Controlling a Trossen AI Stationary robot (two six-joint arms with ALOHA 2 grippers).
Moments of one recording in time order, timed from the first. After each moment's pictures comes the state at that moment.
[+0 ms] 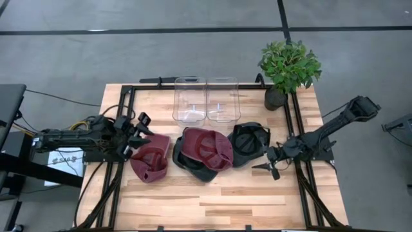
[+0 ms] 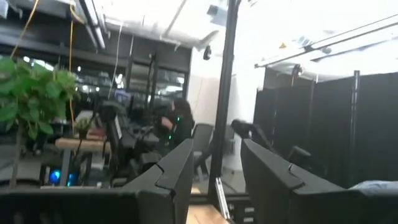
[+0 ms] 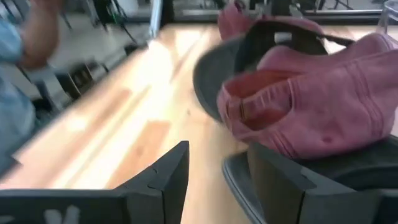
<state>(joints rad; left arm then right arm) 0.09 0.39 0.12 0.70 0.38 -0.26 0.48 0.86 0.04 0.48 0.19 0.08</state>
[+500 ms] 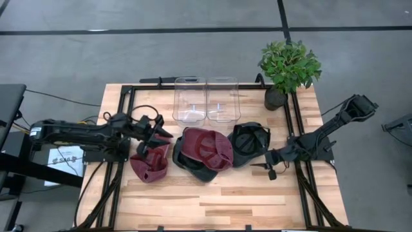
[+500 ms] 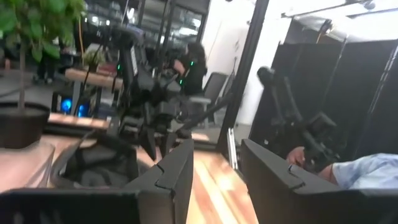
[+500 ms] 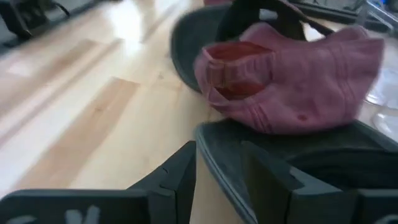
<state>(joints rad) 0.09 0.77 0.22 0.72 0.38 -0.26 0.52 0.97 0.04 0.48 0.35 -0.04</state>
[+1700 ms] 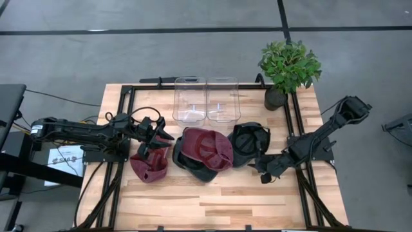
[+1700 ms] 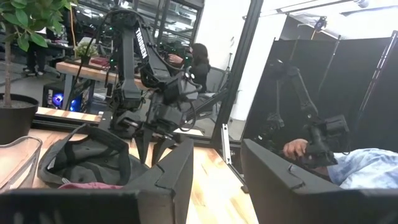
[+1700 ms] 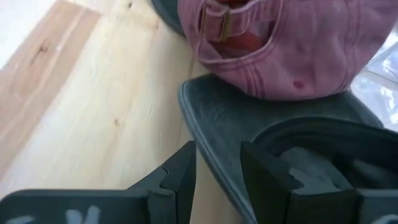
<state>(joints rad) 0.06 0.80 0.22 0.73 0.38 -0.27 0.61 1.21 0.35 -0.02 0.52 0.07</state>
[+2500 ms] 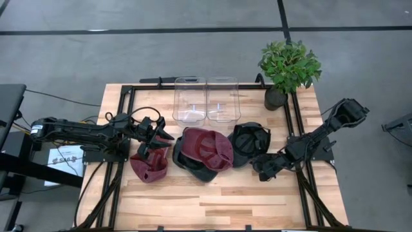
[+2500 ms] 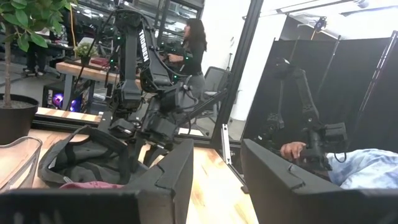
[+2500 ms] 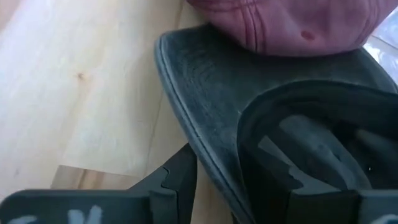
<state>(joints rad) 0.06 0.80 0.22 0.73 0.38 -0.27 0.56 1.30 0.35 -0.05 0.53 0.08</state>
